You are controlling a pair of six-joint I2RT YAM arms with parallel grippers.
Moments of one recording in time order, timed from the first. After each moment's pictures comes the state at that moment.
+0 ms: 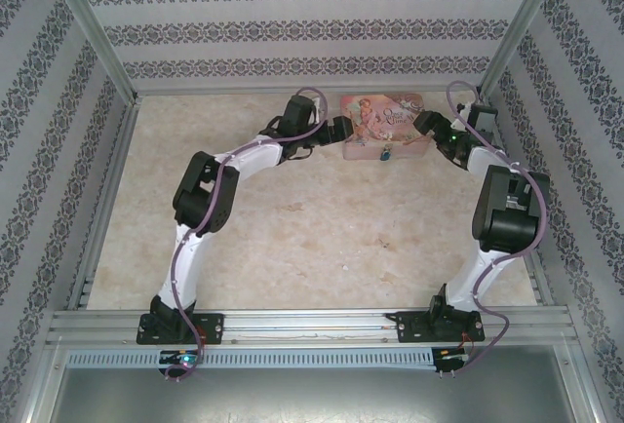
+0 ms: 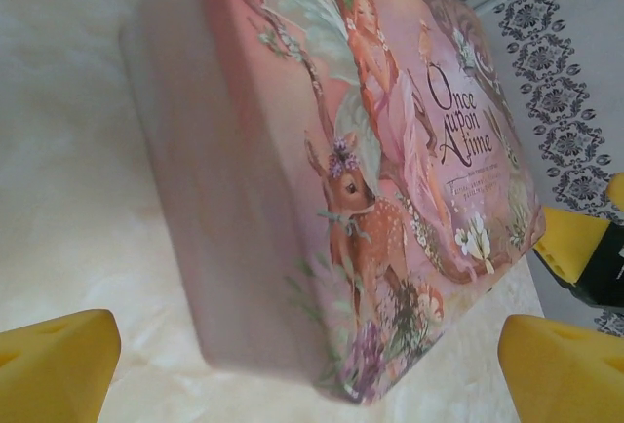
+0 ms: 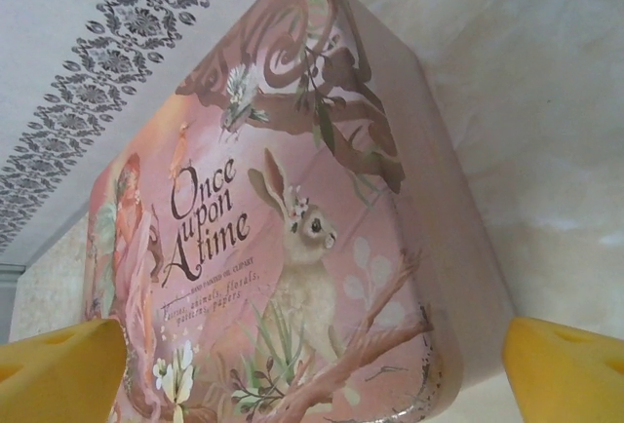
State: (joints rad) left arm -0.49 2.30 1.77 -0.01 0.36 -0.71; right arm -0.25 1.86 1.16 0.02 -0.57 0.55
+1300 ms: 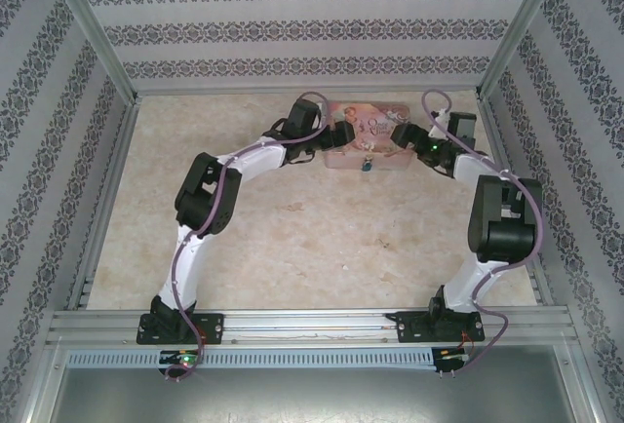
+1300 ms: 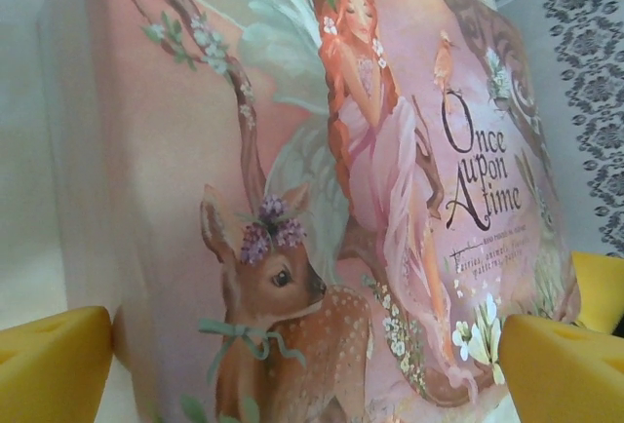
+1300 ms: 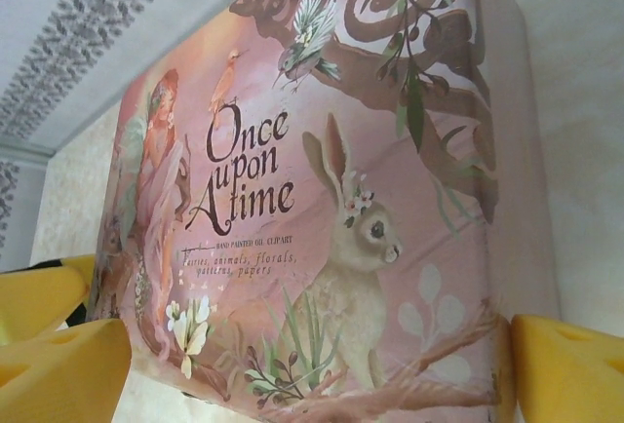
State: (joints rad) left arm -0.51 2.25 1.70 -0.06 0.30 -0.74; right arm -0.11 1.75 1.03 0.00 -0.63 0.48
